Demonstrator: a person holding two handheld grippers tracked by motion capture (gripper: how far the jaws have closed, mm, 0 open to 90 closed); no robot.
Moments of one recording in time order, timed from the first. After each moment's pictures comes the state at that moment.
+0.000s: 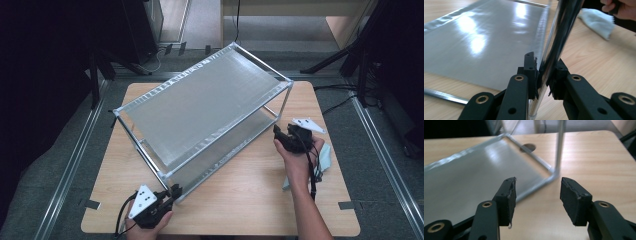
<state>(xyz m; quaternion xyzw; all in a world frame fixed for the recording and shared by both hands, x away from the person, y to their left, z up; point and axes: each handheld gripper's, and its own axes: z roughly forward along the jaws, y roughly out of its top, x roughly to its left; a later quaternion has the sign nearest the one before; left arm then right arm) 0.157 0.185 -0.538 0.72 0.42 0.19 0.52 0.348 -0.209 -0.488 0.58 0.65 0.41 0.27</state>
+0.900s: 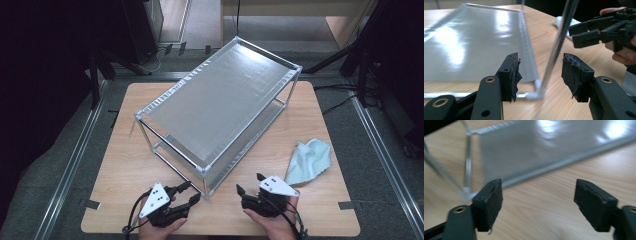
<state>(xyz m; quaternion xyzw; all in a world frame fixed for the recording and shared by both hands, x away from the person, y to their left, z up) 0.156 0.179 -0.530 0.72 0.37 0.17 0.56 0.200 -0.135 -0.518 0.44 0.75 0.45 0.18</state>
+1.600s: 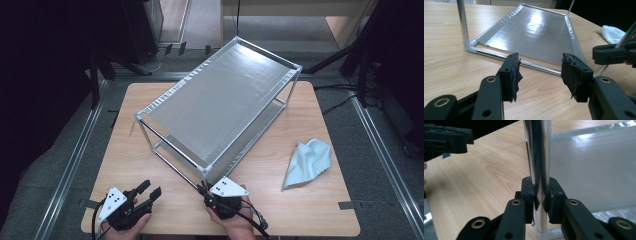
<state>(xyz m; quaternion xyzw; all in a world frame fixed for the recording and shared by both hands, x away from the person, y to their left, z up) 0.144 0.252 -0.534 0.66 0.48 0.22 0.53 0.197 -0.039 -0.532 0.34 0.78 0.50 0.13</state>
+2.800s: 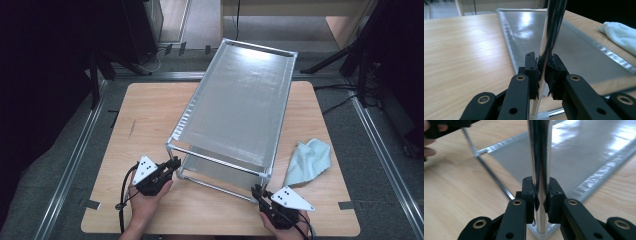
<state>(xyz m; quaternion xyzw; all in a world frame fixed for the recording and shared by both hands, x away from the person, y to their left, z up) 0.224 0.210 -0.533 0.70 0.42 0.22 0.53 0.180 -0.171 -0.528 0.42 0.75 0.48 0.19</state>
